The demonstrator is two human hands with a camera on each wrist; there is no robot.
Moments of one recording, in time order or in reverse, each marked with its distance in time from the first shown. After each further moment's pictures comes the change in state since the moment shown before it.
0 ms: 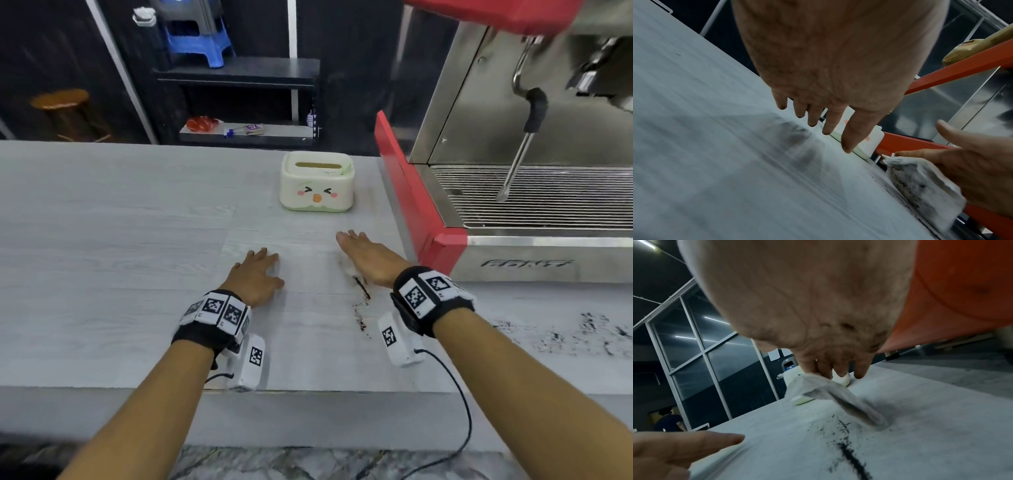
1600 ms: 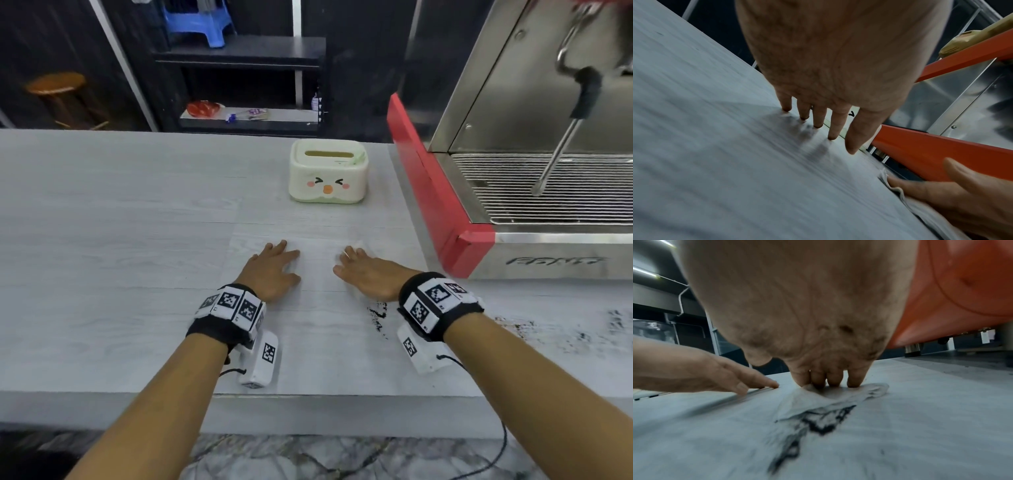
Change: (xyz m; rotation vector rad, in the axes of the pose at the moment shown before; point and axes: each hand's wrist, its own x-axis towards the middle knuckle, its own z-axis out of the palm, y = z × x) left_hand 0.018 -0.006 0.003 -0.004 -0.030 0.079; right_hand 0.020 -0.004 0.024 -0.328 -0.174 -0.069
